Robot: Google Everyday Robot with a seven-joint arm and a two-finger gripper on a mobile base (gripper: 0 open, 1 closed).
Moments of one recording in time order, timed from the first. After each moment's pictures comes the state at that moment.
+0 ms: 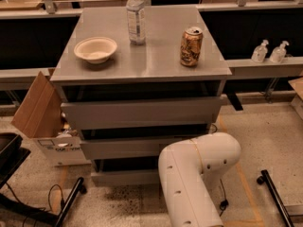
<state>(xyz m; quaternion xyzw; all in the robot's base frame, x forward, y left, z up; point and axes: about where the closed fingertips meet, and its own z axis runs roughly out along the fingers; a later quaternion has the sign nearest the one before) 0.606 -0.123 0.146 -0.62 0.73 0.12 0.26</state>
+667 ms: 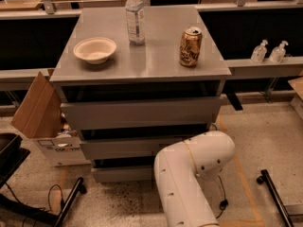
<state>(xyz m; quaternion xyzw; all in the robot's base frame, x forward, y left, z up) 0.648 -0.136 0.158 -0.61 0.74 0.12 0.27</state>
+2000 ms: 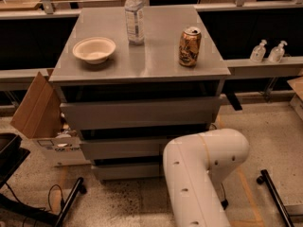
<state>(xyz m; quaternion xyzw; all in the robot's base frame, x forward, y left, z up) 0.595 -0.119 0.179 -0.60 0.74 0.15 0.28</state>
